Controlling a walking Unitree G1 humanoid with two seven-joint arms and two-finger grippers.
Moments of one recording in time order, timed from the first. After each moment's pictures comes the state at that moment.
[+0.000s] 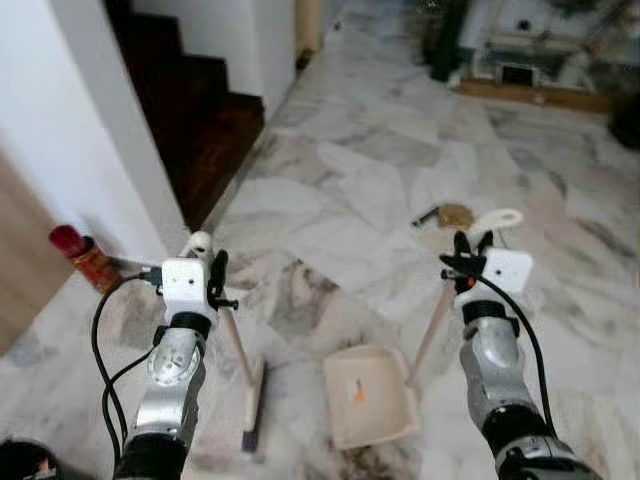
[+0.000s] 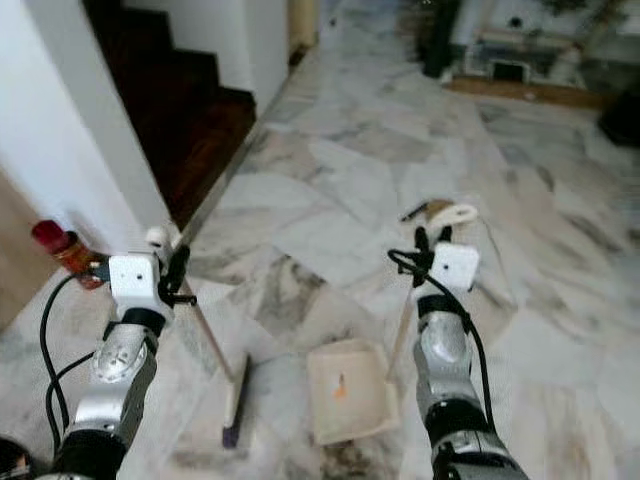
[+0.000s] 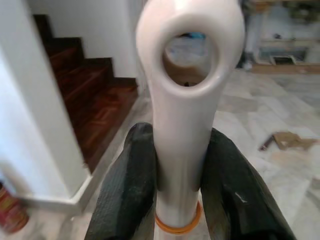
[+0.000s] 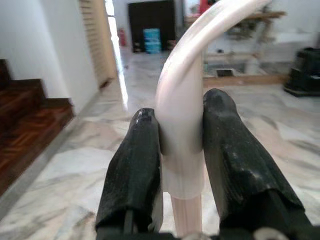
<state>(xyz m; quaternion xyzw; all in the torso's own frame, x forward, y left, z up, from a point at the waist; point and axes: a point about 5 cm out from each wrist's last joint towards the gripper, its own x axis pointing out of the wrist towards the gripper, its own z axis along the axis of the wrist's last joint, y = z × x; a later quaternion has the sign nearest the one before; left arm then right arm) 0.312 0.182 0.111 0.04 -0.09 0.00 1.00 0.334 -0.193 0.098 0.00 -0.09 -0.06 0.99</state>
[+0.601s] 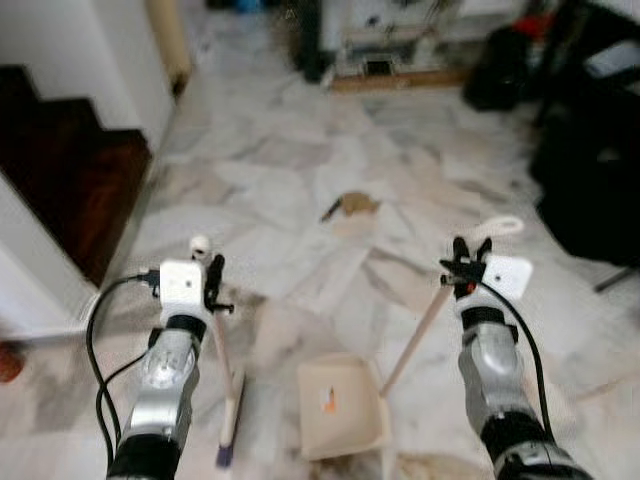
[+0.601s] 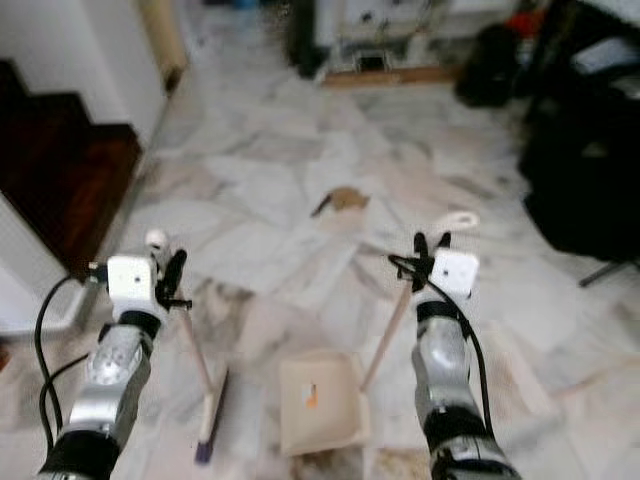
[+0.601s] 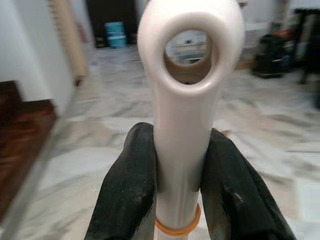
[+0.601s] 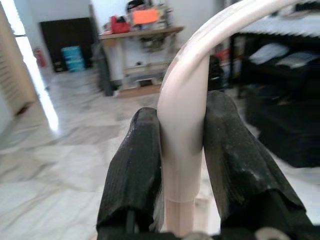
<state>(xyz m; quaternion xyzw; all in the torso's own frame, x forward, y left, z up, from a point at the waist) 0.311 0.184 0.103 0.04 -0.07 -0.01 1.00 0.329 -0.193 0.092 0.01 -0.08 -0.06 0.99</state>
